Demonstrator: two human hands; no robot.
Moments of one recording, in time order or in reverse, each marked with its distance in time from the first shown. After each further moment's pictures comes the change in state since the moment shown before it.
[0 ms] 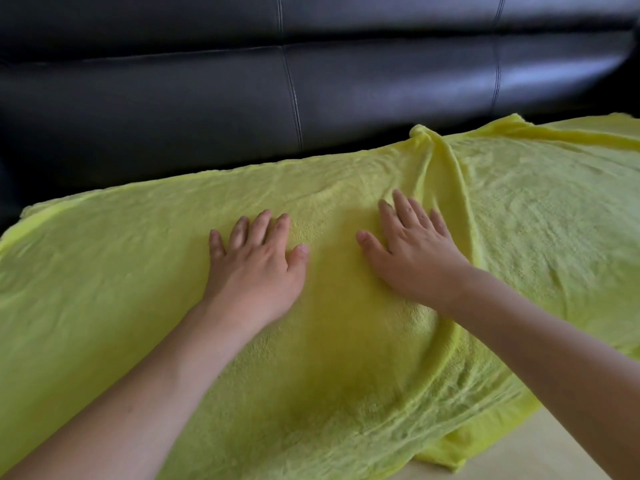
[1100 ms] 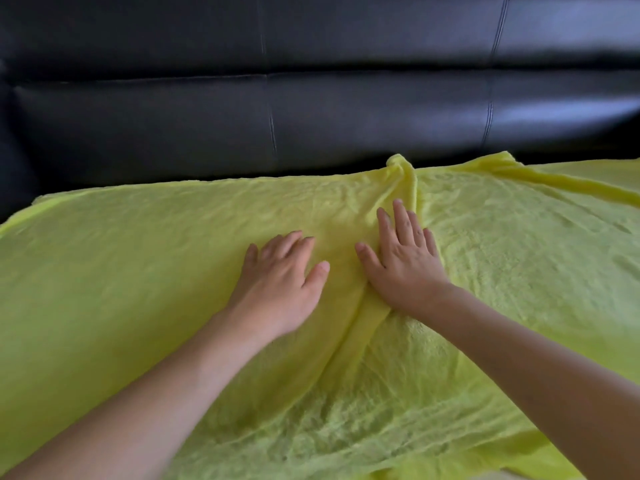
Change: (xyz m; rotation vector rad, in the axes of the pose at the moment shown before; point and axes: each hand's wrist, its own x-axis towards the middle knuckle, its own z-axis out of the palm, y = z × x) left_hand 0.013 0.139 0.019 -0.092 0.062 0.010; right_hand 0.036 0.125 -0.017 0.085 0.062 -0.141
